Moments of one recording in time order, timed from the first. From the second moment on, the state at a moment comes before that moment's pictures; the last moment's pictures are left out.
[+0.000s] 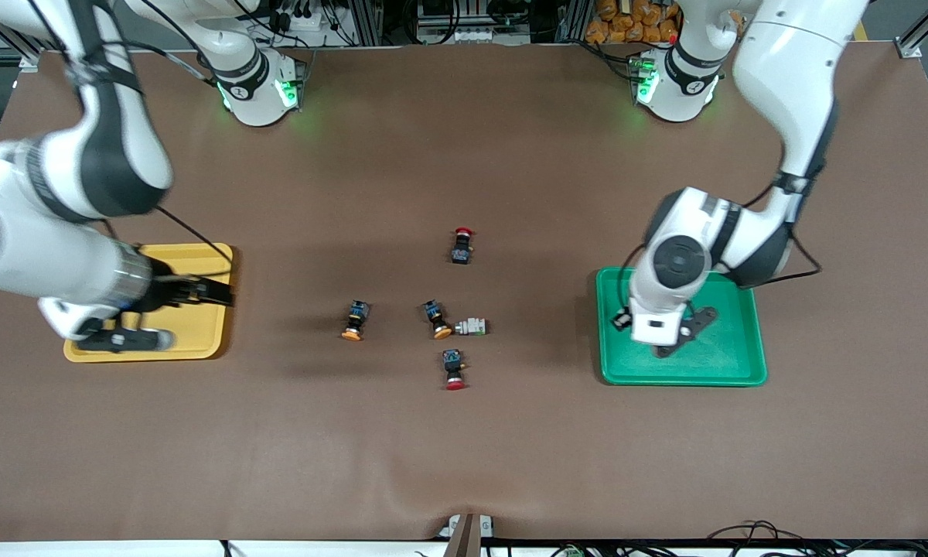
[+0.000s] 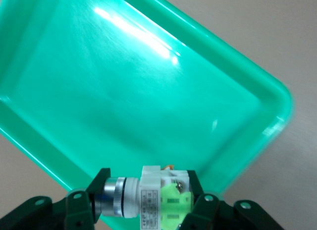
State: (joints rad) left arm -0.09 0.51 -0.25 -1.81 0.29 2.16 -1.08; right arm 0.11 0.37 0.07 -1.55 0.10 1.81 0.21
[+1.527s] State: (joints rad) left arm -0.21 0.61 -0.41 -1.66 0.23 2.19 -1.48; right arm 0.37 0.66 0.07 -1.66 0.00 2.19 0.60
